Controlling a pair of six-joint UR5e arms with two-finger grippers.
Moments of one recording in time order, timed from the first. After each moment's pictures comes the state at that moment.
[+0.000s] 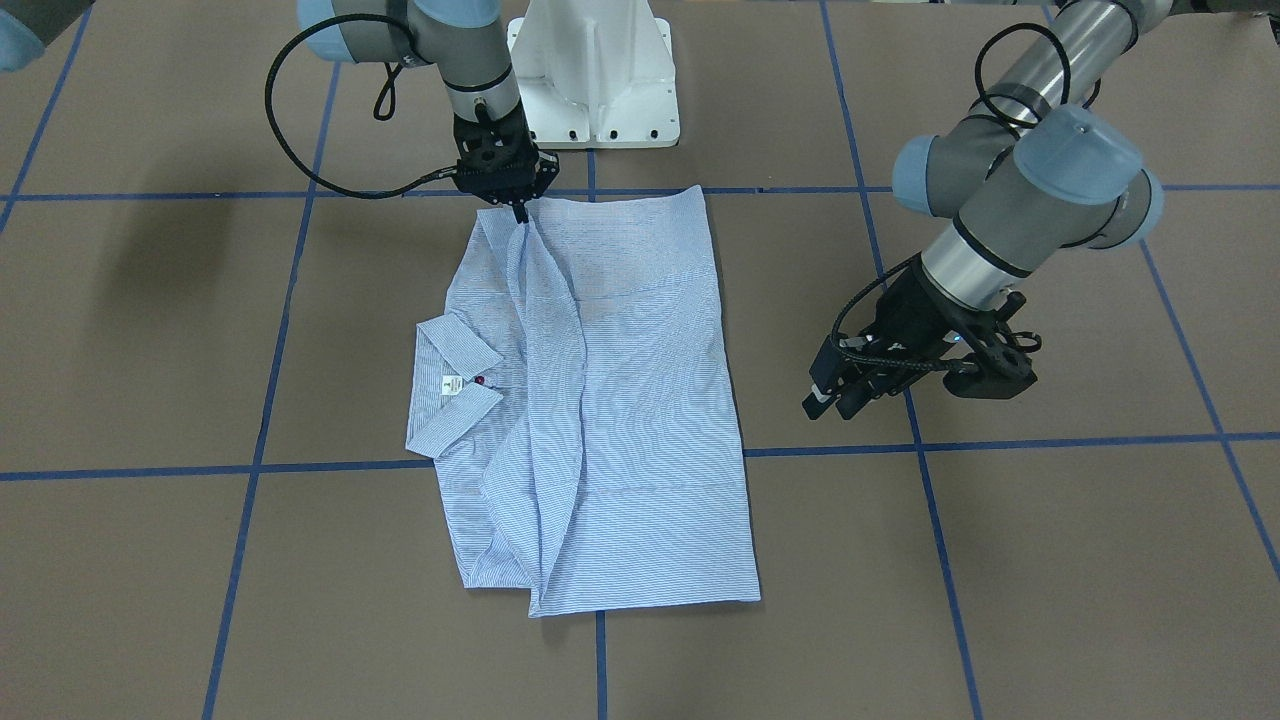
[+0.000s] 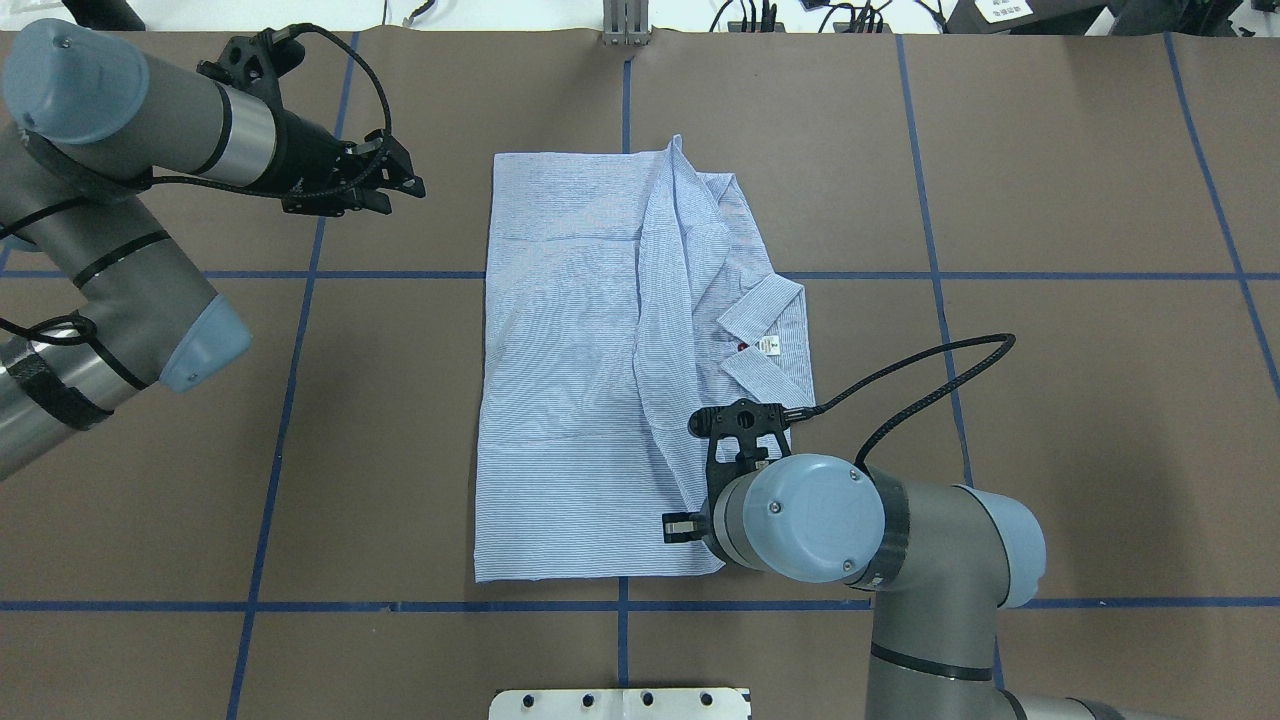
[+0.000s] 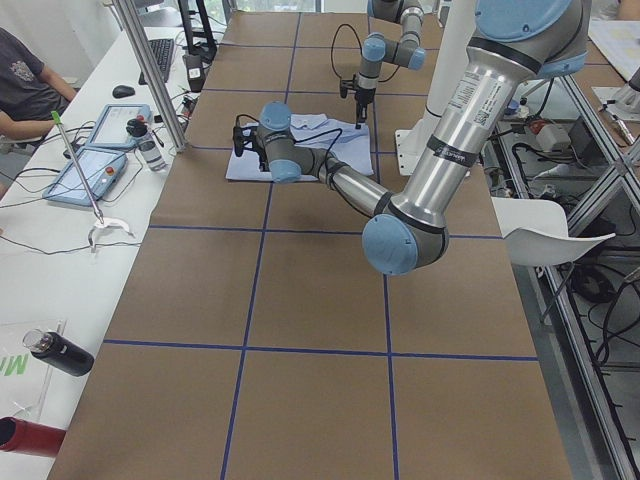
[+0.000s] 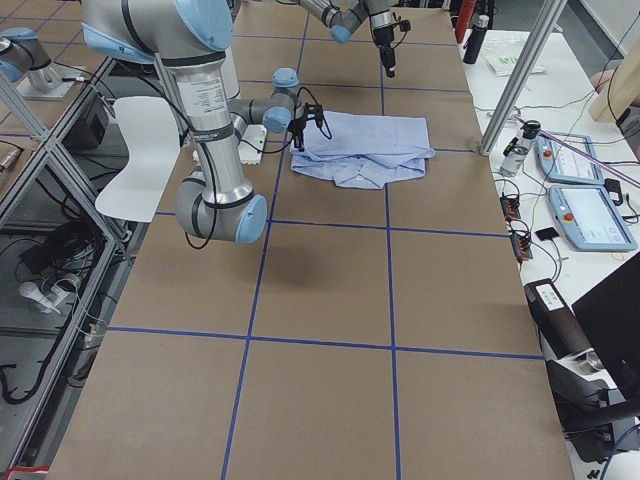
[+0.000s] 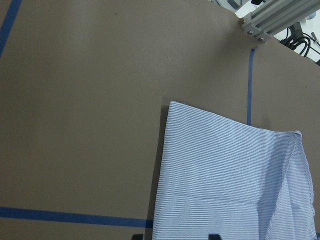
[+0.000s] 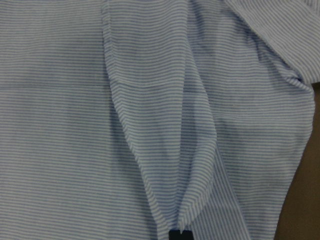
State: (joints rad) left arm -0.89 -2.05 -1.54 -2.33 -2.09 -1.41; right arm 0.26 -1.14 1.93 -1.48 1.65 1.33
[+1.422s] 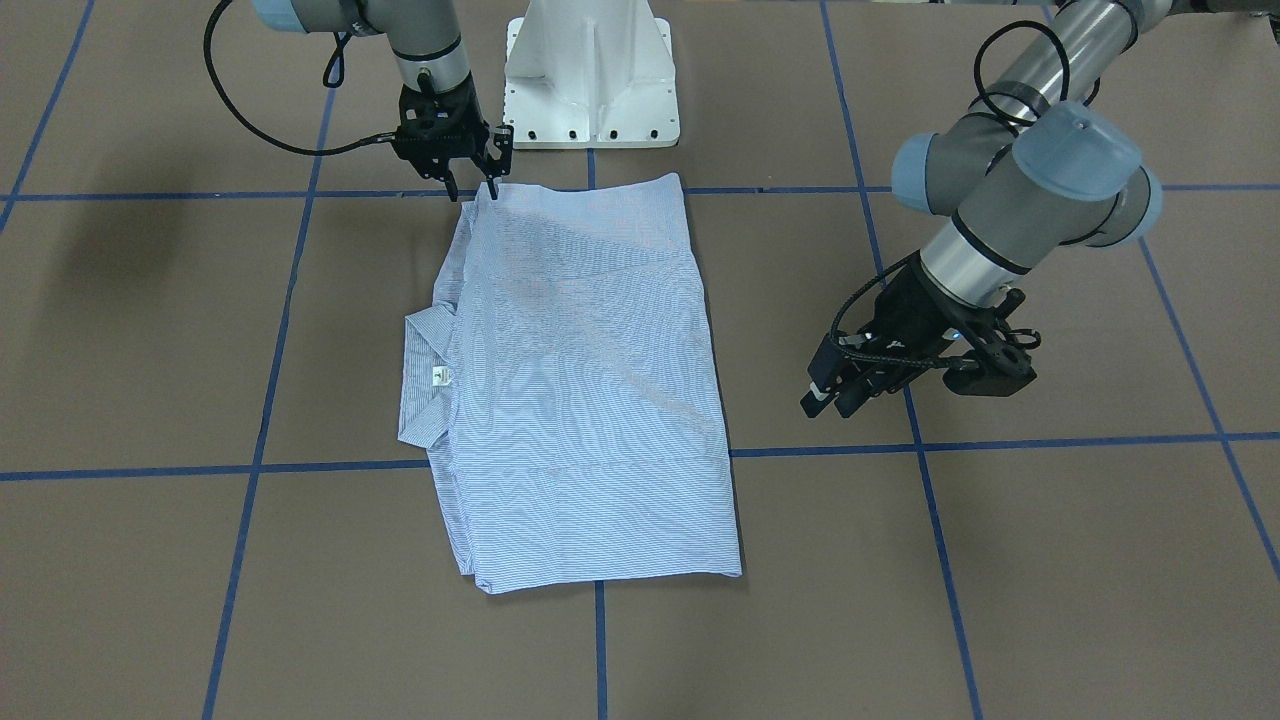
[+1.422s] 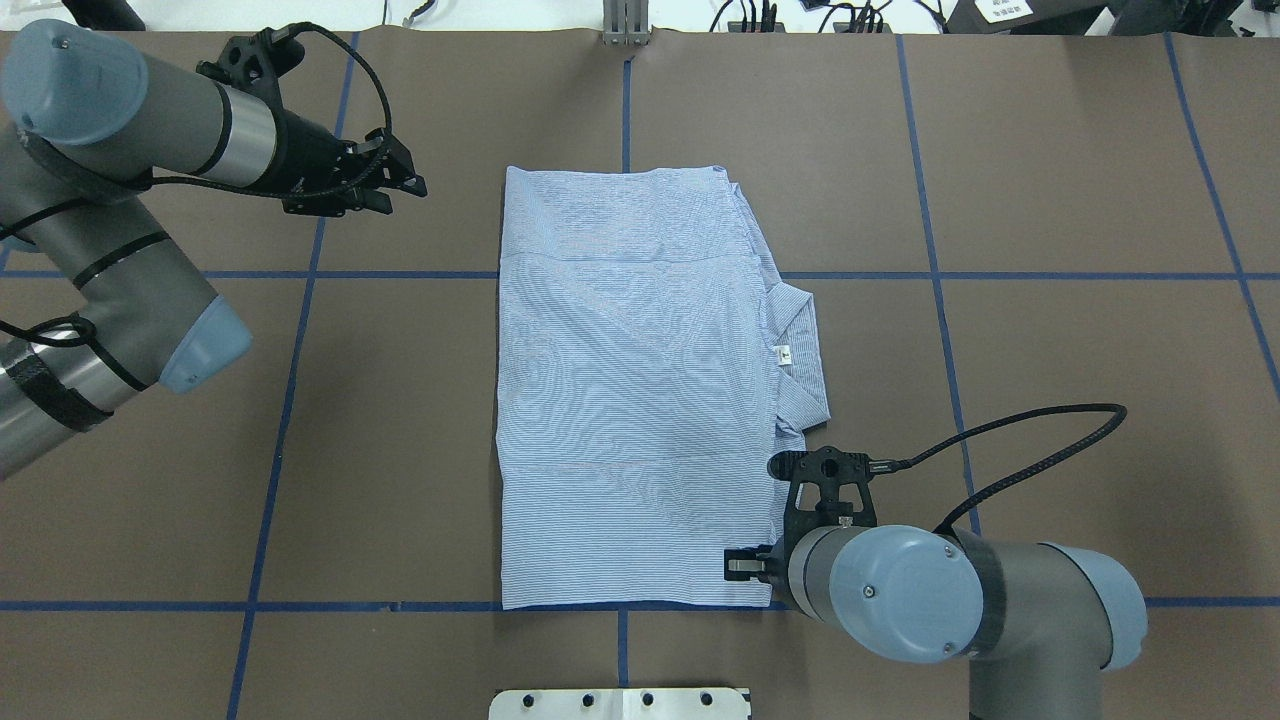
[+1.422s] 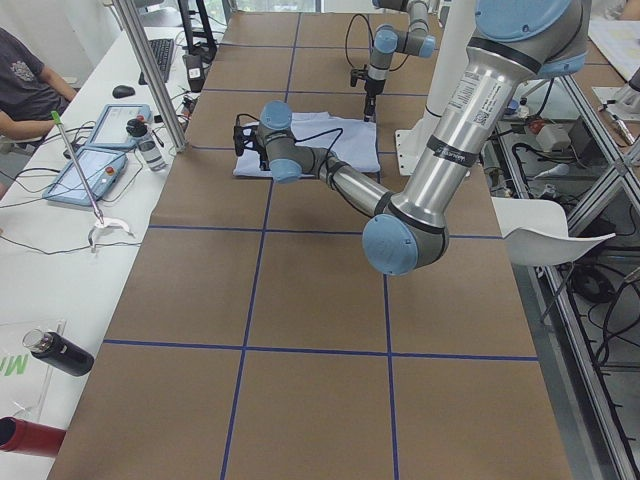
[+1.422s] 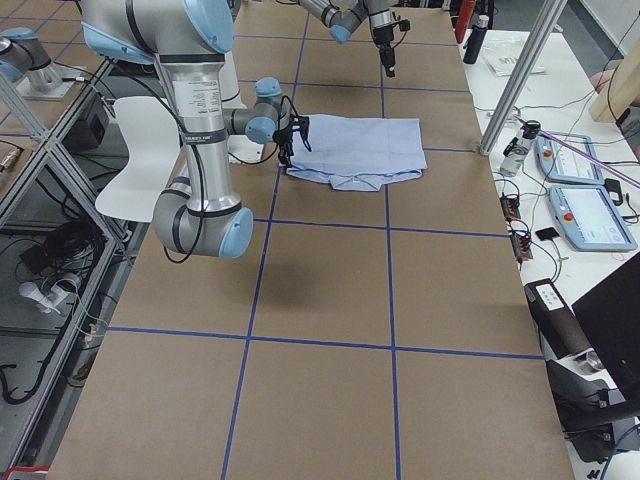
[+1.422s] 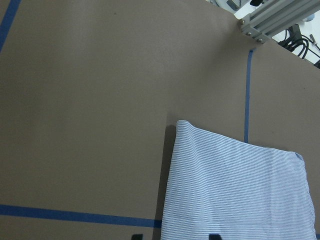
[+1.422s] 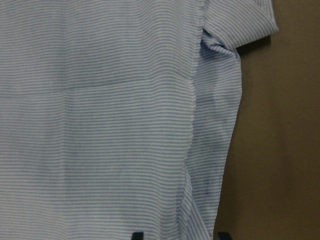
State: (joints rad) left arm -0.89 -2.05 -1.55 -2.33 -2.09 -1.42; right arm 0.18 -1.30 2.06 -1.48 1.55 1.52
